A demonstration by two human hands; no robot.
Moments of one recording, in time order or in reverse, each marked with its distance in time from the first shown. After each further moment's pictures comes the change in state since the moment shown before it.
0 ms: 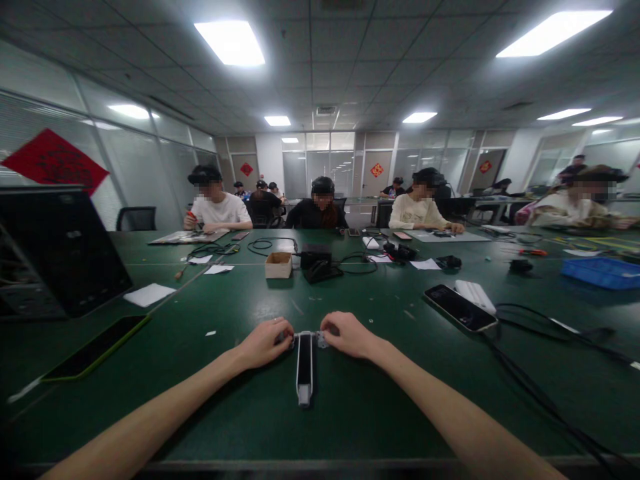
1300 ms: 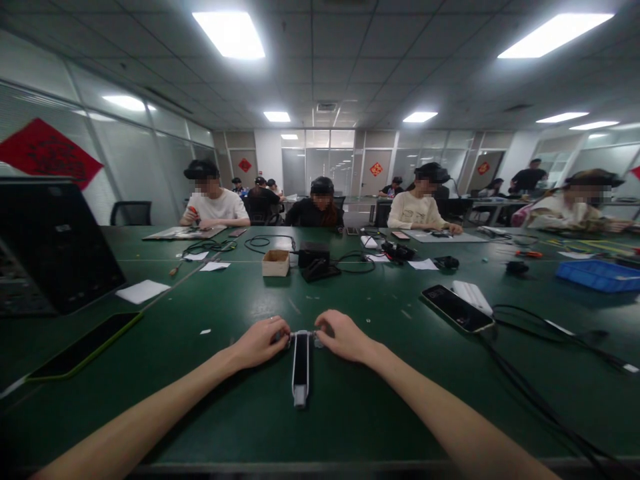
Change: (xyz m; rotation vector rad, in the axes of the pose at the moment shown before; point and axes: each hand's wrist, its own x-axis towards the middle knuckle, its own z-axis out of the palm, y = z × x) left_hand -0.001 -0.002 0.001 -0.022 0.016 0.025; right_hand -0.001 -0.003 0.006 -0.003 0.044 0.006
